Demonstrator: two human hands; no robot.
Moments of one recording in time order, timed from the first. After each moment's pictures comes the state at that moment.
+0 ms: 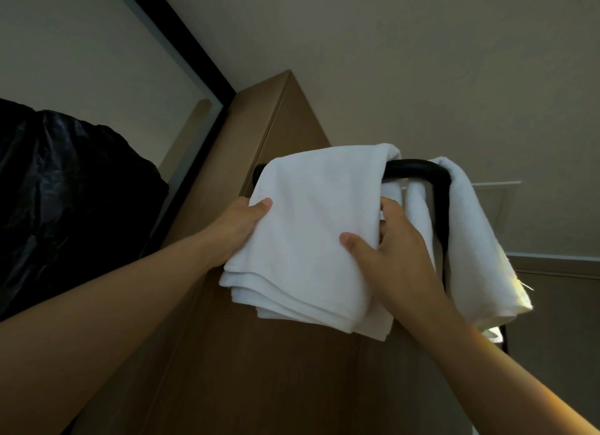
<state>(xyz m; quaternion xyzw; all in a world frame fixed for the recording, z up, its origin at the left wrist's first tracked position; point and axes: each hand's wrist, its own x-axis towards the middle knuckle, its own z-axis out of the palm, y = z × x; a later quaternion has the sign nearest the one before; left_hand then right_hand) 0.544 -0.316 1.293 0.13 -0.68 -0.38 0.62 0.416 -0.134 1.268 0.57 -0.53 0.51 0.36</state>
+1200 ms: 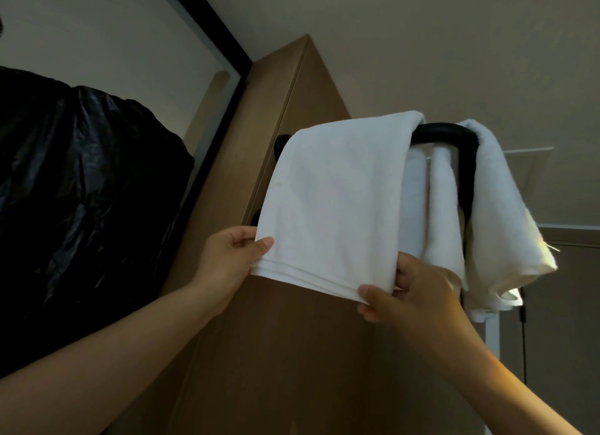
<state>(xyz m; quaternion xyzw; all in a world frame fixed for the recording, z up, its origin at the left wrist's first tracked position) 0.551 -0.307 1.184 0.08 -0.58 -0.45 0.67 0.403 -0.121 1.192 0.59 -0.58 0.54 0.15</state>
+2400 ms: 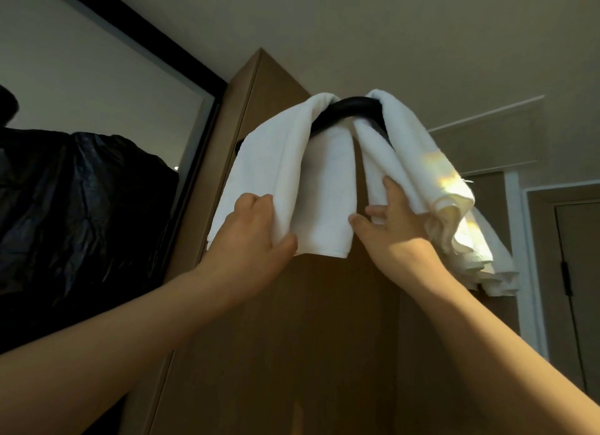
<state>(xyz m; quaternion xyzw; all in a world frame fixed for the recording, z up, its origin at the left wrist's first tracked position) 0.505 -0.157 1.185 0.31 -0.72 0.10 0.61 0.341 -0.079 1.225 0.59 -0.56 0.55 0.16</state>
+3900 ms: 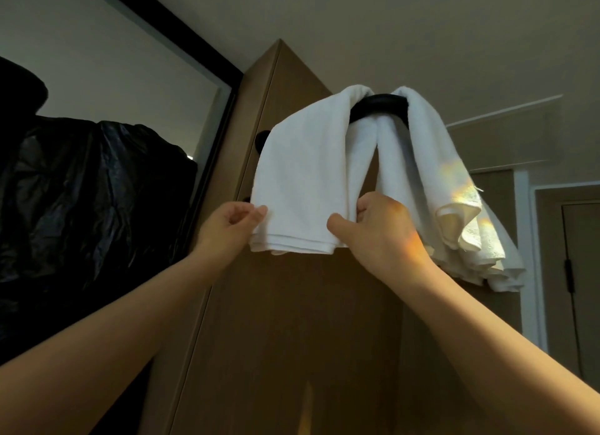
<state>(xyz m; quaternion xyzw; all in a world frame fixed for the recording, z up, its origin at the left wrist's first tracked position) 0.544 -0.246 1.182 0.20 -0.64 -0.27 0.69 0.386 -0.084 1.214 0.61 -0.55 0.50 0.25</state>
